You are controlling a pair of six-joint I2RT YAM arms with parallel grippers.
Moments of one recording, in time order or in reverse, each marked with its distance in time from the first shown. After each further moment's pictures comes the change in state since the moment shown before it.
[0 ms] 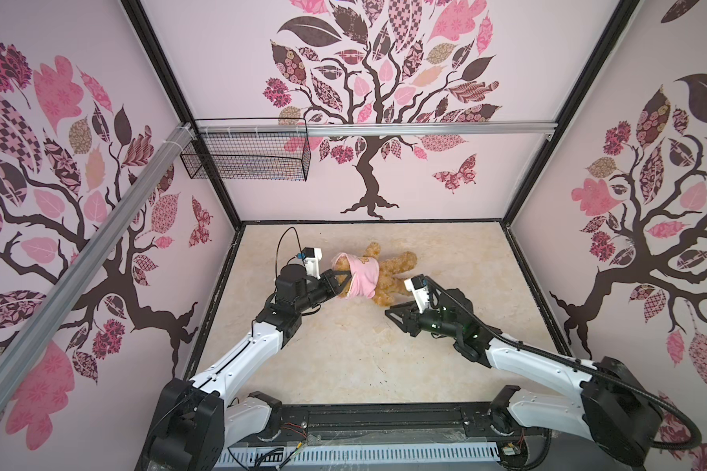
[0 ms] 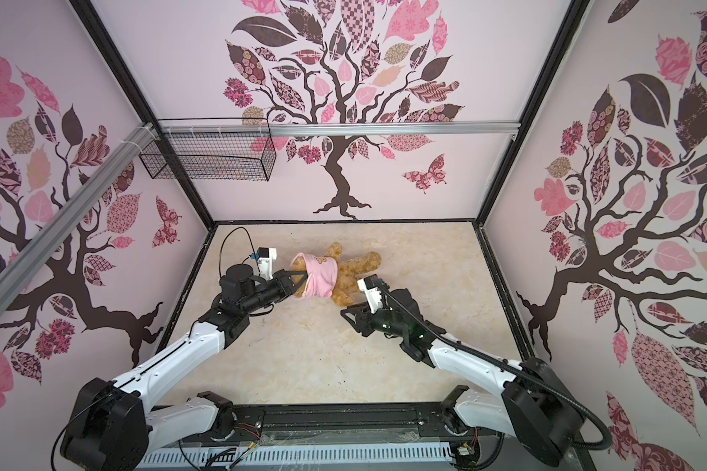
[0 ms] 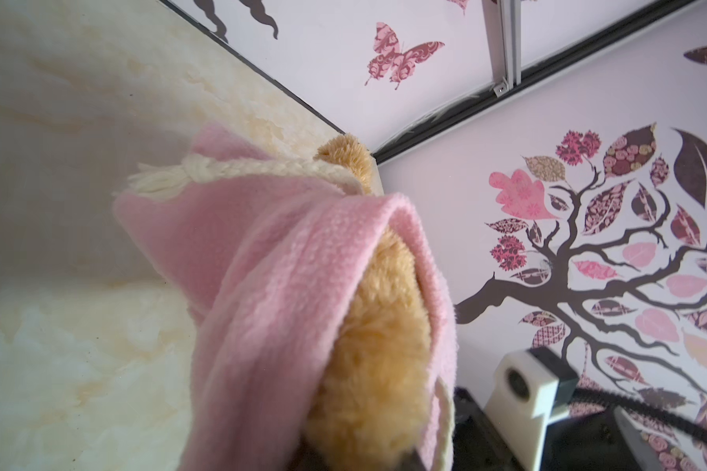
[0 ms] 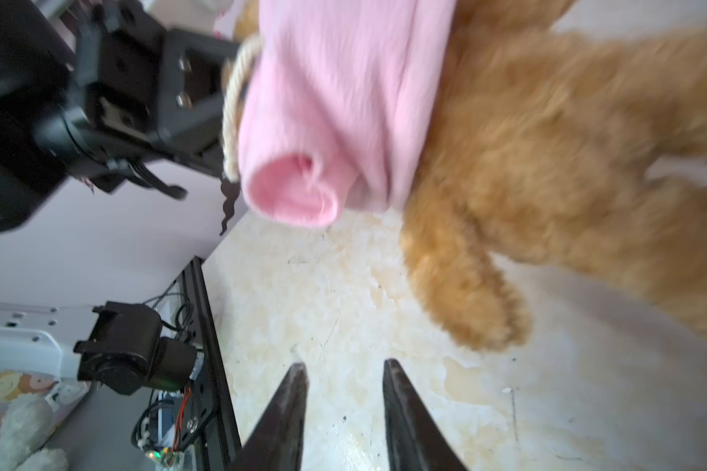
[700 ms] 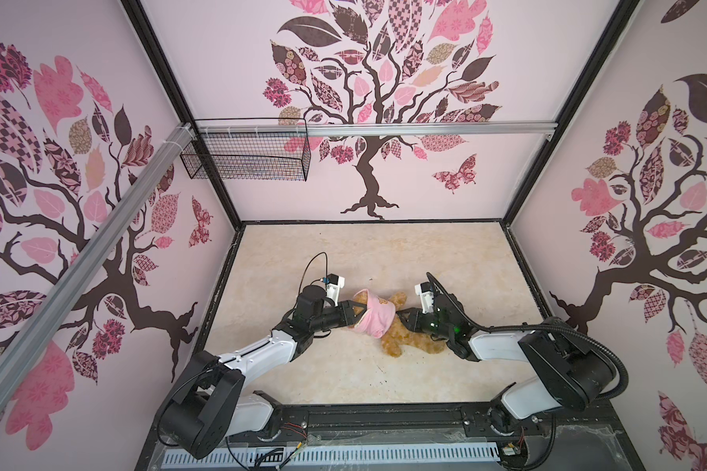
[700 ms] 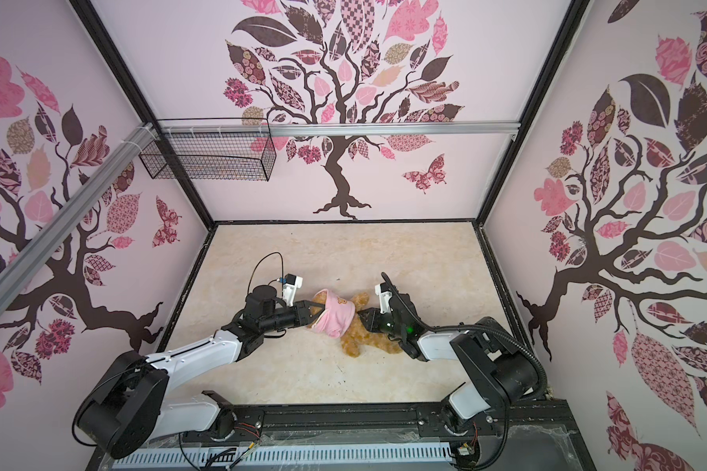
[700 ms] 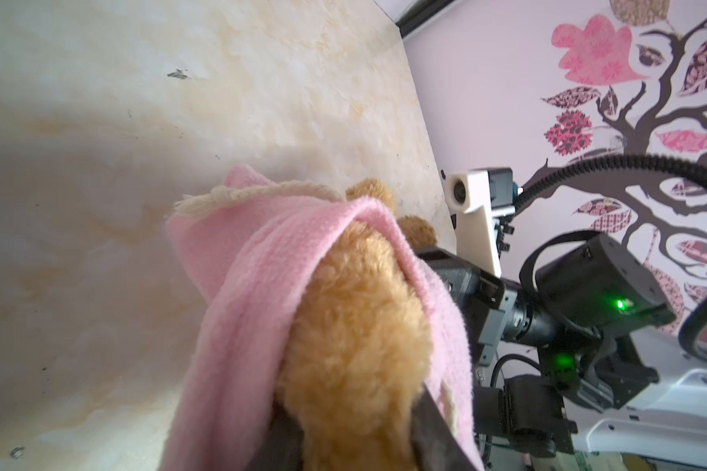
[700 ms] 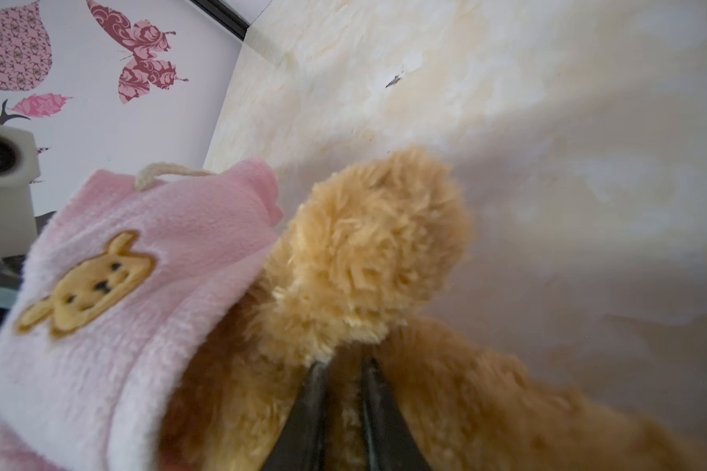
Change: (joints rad) left arm -0.126 0.116 -0.175 0.102 0.027 0.039; right arm -0.049 0.366 -0.127 0.308 0.072 0.257
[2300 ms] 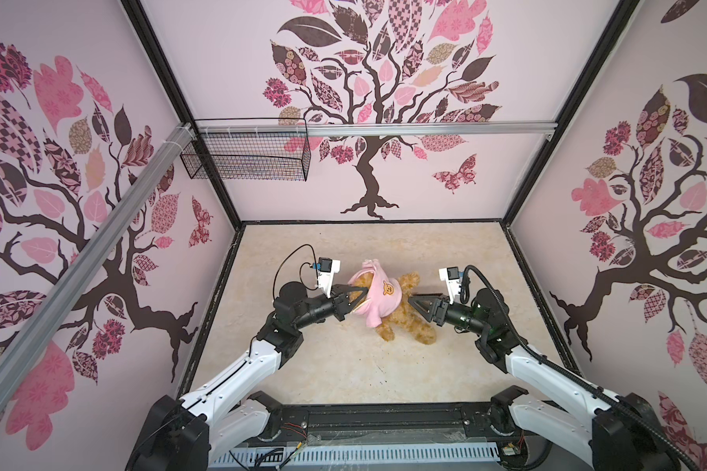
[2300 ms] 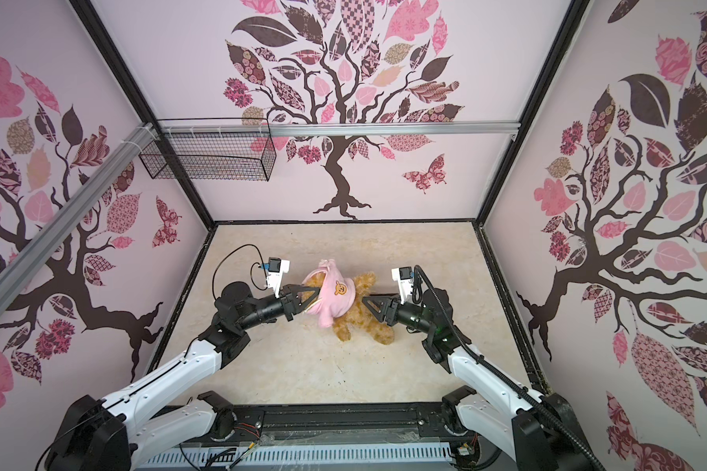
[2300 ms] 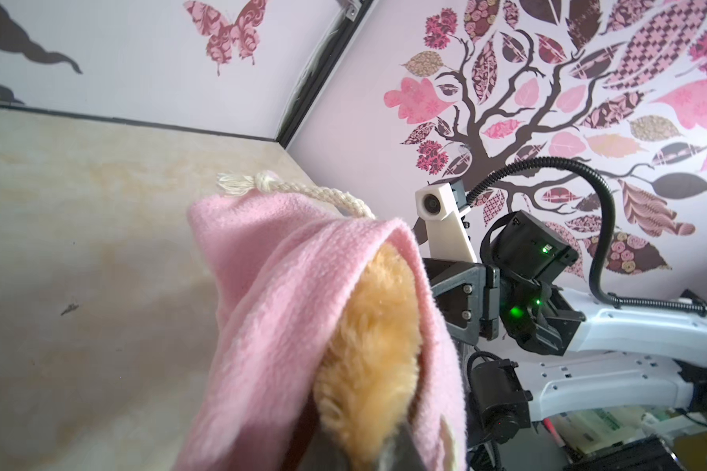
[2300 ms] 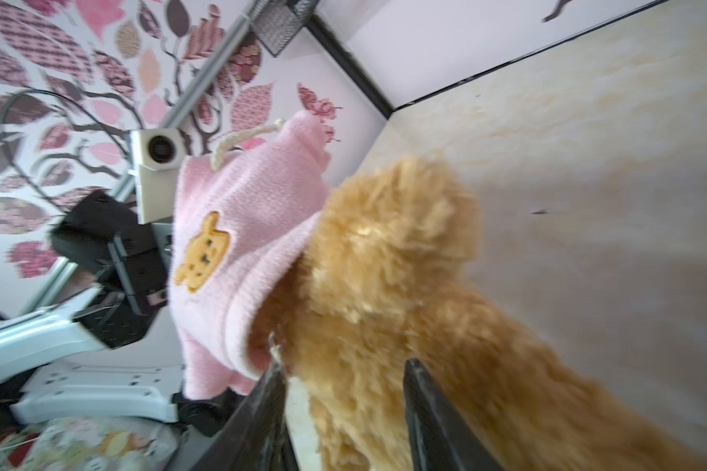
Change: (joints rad) left arm 0.001 -0.238 0.062 0.111 0.095 0.249; right arm -0.156 -0.499 0.011 -0.102 -0.363 0.039
